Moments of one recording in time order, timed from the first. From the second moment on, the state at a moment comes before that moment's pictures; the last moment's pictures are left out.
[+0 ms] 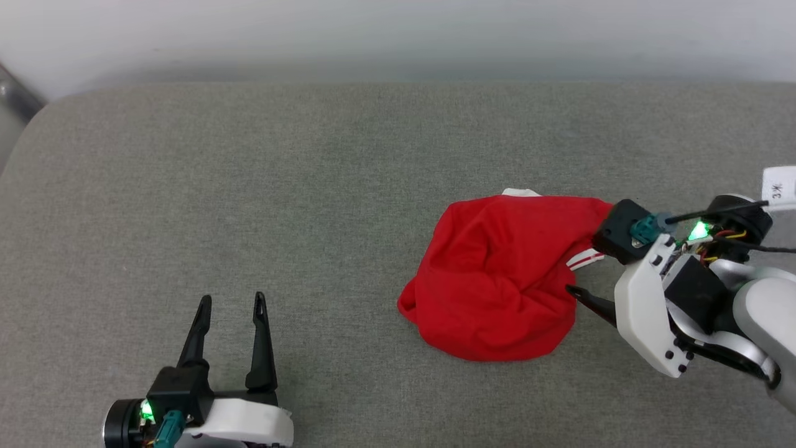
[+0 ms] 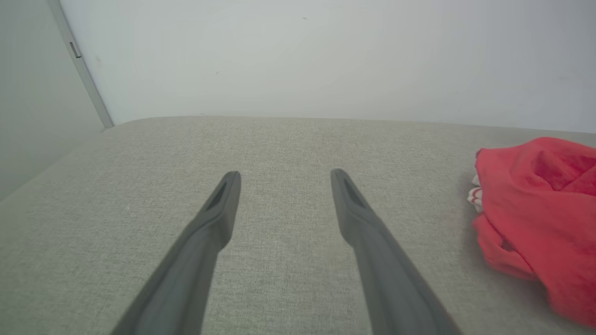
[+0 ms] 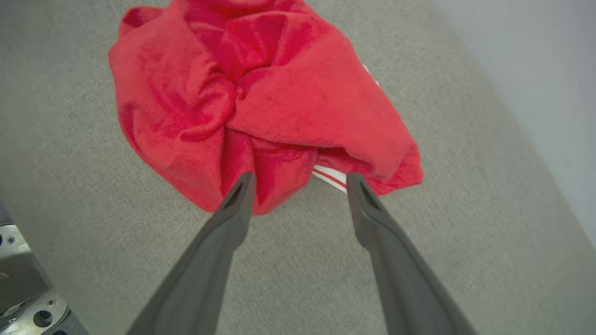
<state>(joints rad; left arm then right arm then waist) 0.03 0.05 -0.05 0.05 -0.11 0.07 -0.26 -0.71 -0.77 0.91 -0.01 0.65 0.13 0.56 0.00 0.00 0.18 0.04</state>
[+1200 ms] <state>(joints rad) 0.03 0.05 -0.06 0.07 -0.14 0.09 -0.26 -0.78 -1.04 1.22 0.04 0.90 0.13 0.46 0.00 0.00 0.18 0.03</state>
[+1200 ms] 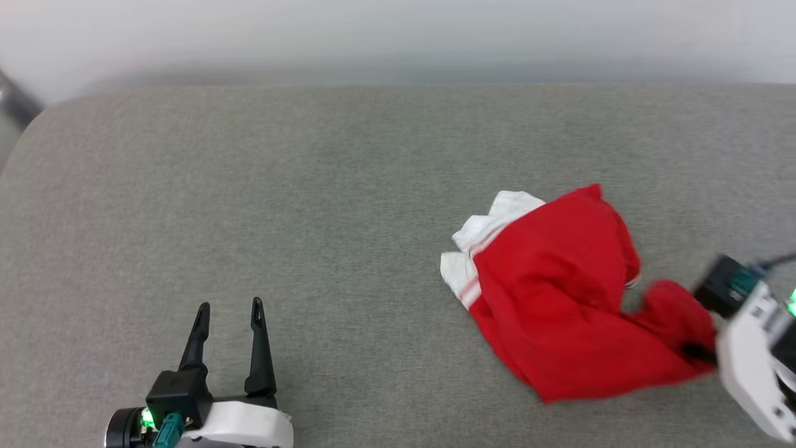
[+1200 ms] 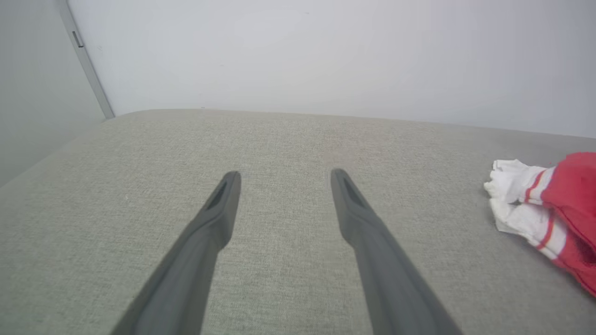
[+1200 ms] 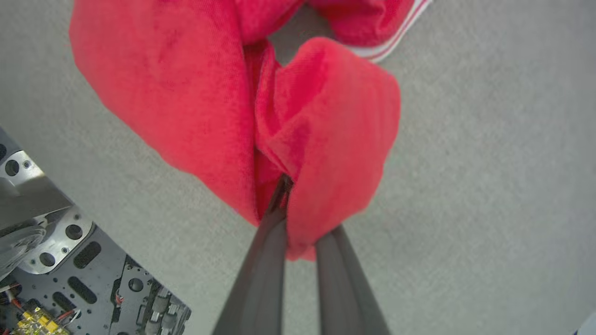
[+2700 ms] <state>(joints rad) -0.41 0.22 -0.06 0.23 0.00 -0.10 -0.24 0.01 -0.11 -0.04 -0.09 0.20 0.13 -0.25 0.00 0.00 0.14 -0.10</state>
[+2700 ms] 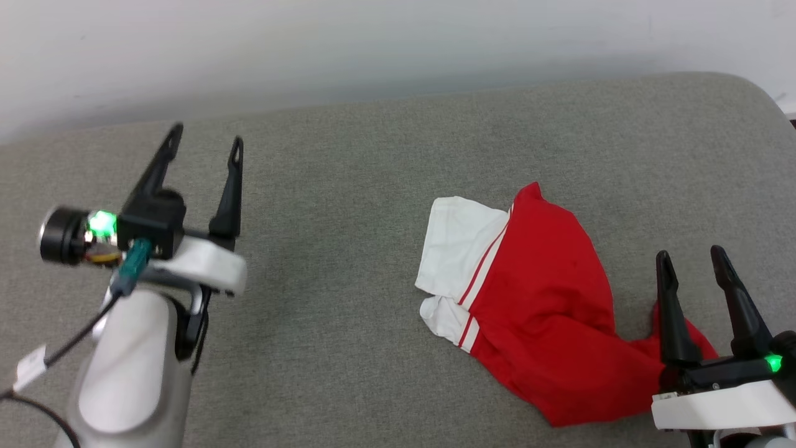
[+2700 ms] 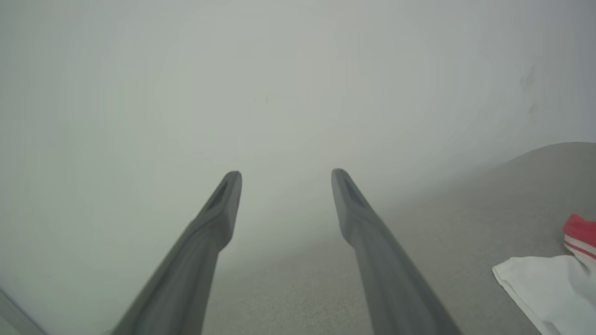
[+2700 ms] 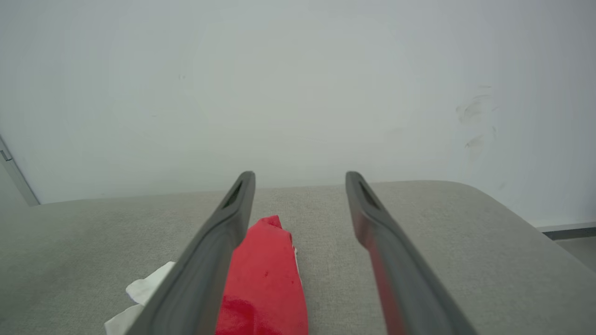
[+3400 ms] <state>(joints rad) -1.26 0.39 -0.99 0.37 -0.65 -0.13 0.66 -0.07 -0.05 0.07 -0.14 0.18 0.13 -0.26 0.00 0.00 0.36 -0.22</state>
